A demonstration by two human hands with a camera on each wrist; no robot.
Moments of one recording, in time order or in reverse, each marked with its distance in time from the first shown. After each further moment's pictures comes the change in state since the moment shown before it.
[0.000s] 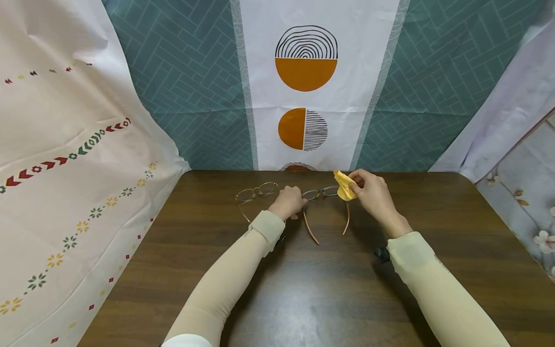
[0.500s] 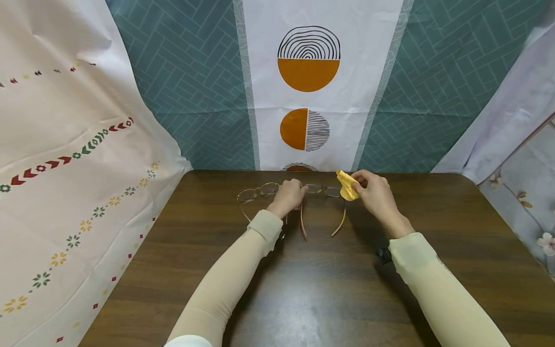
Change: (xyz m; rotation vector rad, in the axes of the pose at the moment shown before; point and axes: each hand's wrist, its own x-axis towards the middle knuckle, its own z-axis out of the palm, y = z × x) left_hand 0.011 -0.010 -0.005 -0.150 0.121 0.087; right_hand 0.001 0.002 -0.001 -0.006 -0.004 0.008
